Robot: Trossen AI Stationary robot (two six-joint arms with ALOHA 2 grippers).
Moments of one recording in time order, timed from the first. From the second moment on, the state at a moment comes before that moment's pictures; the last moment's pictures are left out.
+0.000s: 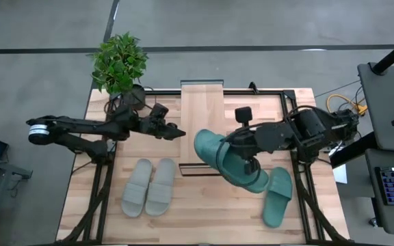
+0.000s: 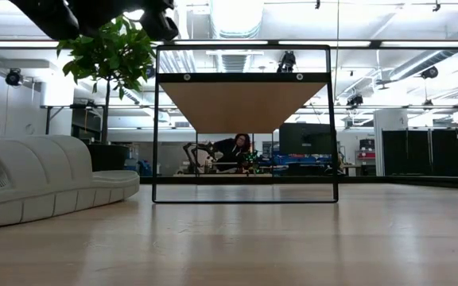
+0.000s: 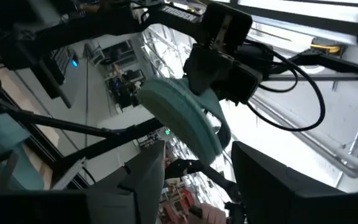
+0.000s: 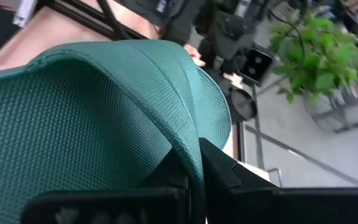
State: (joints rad) left arm 0.18 1.16 0.63 0.93 0.48 -1.39; right arm 0.35 1.58 2.06 -1.11 0.44 -0.30
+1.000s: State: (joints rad) left arm 0.18 1.37 0.83 0.93 0.60 -1.54; right arm 0.25 1.59 2.05 -1.11 0.28 -0.41
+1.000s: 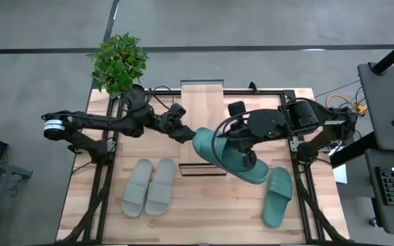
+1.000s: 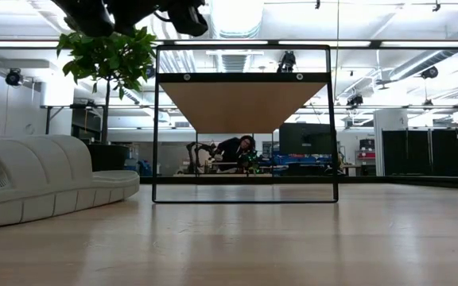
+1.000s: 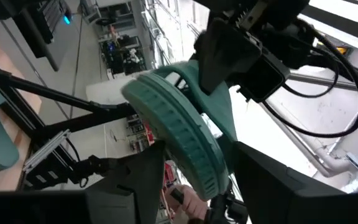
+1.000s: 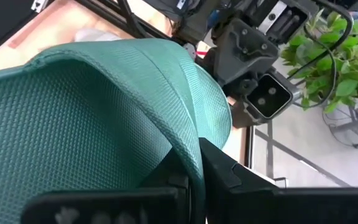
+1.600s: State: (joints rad) left arm 0.16 1.38 0.85 0.93 0.64 -1.61; right arm 0.19 1.59 2.05 -1.13 0.22 -0.53
